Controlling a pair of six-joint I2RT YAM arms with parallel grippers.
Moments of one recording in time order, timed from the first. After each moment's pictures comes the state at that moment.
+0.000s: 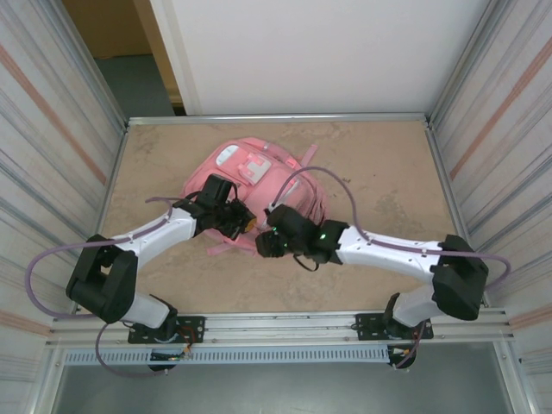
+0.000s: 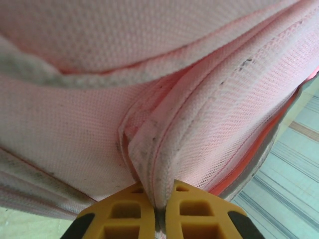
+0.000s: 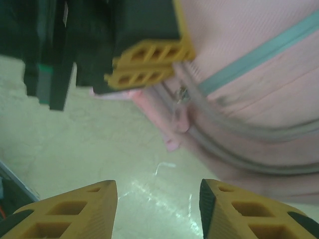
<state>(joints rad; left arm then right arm) -0.52 1.44 0.85 -0.34 0.37 -1.40 1.11 1.47 1.01 -0.41 0.13 0.70</state>
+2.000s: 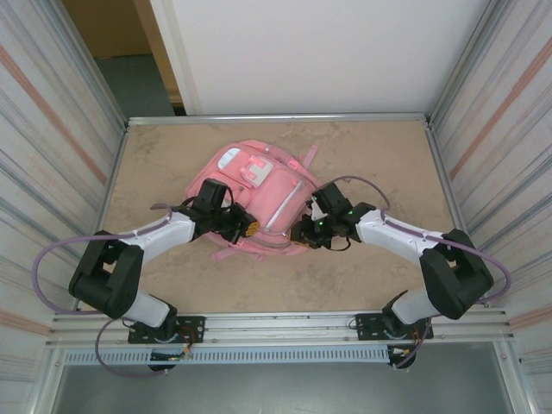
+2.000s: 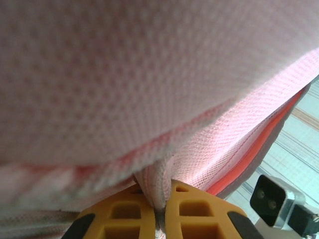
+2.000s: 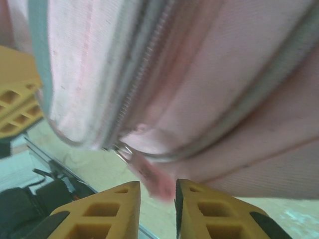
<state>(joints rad) -0.46 1.47 0.76 -0.19 0.55 -1.42 0.65 1.45 0.83 -0.42 -0.47 0.84</state>
